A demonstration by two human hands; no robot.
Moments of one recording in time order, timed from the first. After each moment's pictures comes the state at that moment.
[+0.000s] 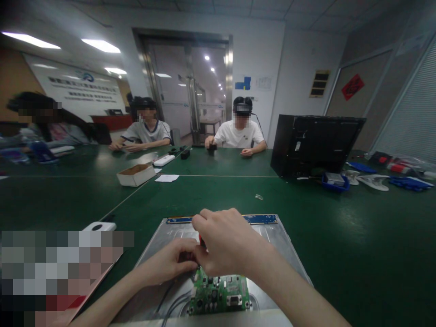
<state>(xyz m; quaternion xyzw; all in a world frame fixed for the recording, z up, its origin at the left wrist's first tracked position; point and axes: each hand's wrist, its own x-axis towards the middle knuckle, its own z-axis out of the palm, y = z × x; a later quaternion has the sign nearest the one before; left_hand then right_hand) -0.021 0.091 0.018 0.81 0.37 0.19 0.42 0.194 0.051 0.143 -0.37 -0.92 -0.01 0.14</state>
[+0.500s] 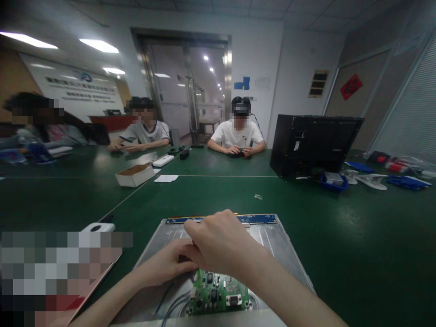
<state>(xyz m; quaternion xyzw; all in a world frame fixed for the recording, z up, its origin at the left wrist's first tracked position) -0.016 0.090 0.023 0.80 0.37 0.20 0.43 0.182 0.052 0.136 -0.38 -0.92 -0.04 0.14</state>
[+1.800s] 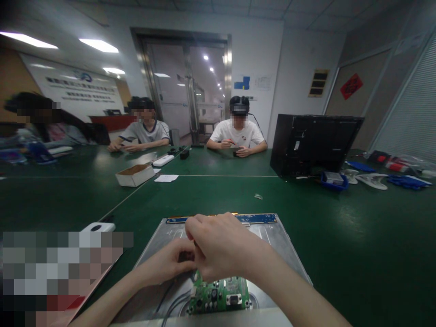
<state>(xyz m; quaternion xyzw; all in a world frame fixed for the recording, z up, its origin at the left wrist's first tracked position) -0.020 0.092 0.019 0.80 0.37 0.20 0.42 0.191 0.050 0.143 -0.33 -0.93 0.03 0.13</state>
